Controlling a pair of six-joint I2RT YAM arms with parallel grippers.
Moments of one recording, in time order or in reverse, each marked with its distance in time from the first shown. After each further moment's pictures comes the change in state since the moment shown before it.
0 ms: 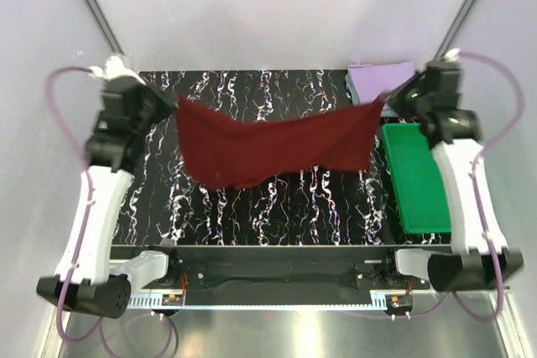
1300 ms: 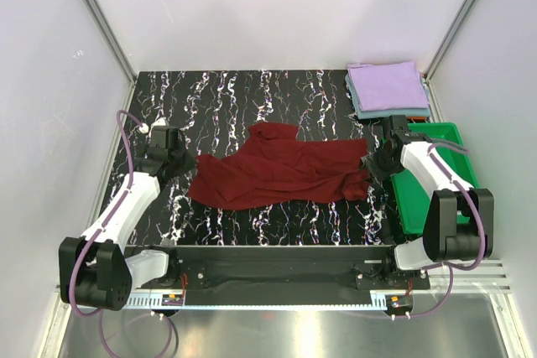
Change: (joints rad) left arm 0.000 0.047 -0.525 0.156 -0.001 0.025; right arm 0.000 0.161 -0.466 -0.044 0.011 0.389
